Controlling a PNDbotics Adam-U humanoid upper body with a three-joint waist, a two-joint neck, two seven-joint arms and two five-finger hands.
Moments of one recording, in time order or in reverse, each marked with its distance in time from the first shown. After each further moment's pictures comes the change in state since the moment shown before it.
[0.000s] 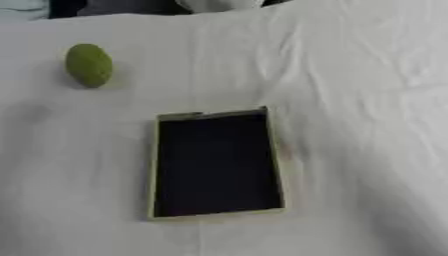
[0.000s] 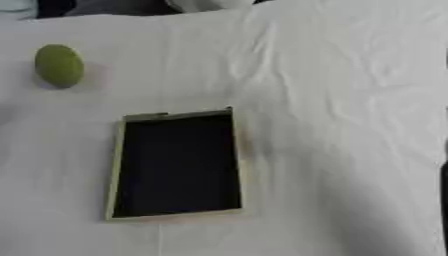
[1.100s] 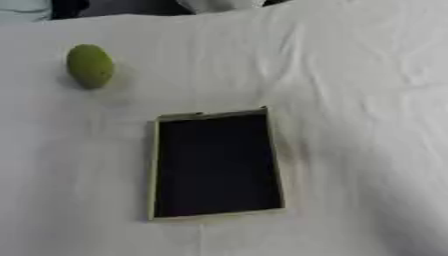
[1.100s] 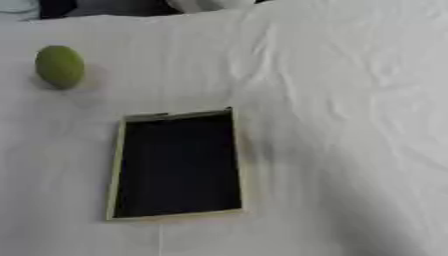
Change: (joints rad) left arm -0.086 -0.072 0.057 -0.171 0.662 0.326 -0.544; right arm -0.018 0.002 0.012 0.000 -0.009 0.011 0.008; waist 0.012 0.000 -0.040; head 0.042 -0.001
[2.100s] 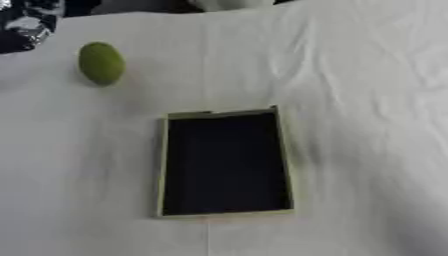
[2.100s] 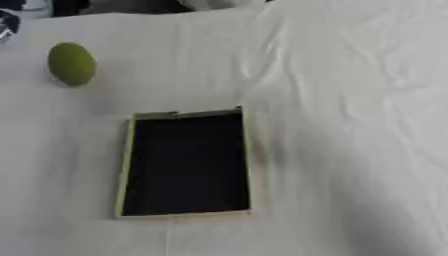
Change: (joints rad) left arm -0.009 -0.071 0.006 -0.036 -0.117 -0.053 0.053; right arm -0.036 0.026 0.017 0.000 -0.025 0.018 0.016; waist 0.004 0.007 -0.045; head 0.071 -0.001
